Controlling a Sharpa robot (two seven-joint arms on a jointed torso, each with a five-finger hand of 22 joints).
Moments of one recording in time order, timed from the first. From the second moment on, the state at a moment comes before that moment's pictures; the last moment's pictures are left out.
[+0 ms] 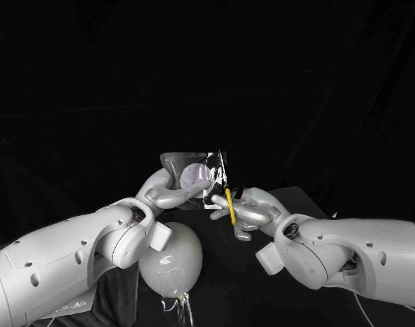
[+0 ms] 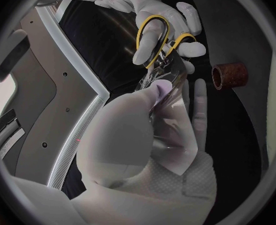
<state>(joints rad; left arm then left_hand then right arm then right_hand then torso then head) 1.32 -0.44 -0.05 1.31 -0.34 -0.20 0.33 1.50 -0.03 0.45 0.17 0.04 0.94 0.12 0.45 0.28 1.21 0.08 0.26 0.17 0.96 0.05 0.65 0.53 0.16 0.91 0.22 0.41 0.23 1.30 -1.11 -0.17 1.91 -0.24 -0.59 0.27 1.30 0.12 -0.43 0.28 0.05 0.87 0.19 0.10 0.59 1.13 0.12 0.11 0.20 1.47 0.04 1.45 1.19 0.09 1.31 0.14 1.11 1.31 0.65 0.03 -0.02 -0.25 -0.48</state>
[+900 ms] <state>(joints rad) 1.32 -0.45 -0.05 1.30 -0.34 -0.20 0.33 1.49 -0.04 0.46 0.17 0.05 0.94 0.13 0.45 0.28 1.21 0.08 0.27 0.17 0.96 0.05 0.65 0.53 0.15 0.91 0.22 0.41 0.23 1.31 -1.14 -0.17 1.88 -0.19 -0.68 0.28 1.34 0.20 -0.44 0.27 0.05 1.04 0.11 0.44 0.89 1.29 0.11 0.56 0.75 1.46 -0.06 1.50 1.31 0.06 1.45 0.01 1.36 1.31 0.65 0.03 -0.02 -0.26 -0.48</state>
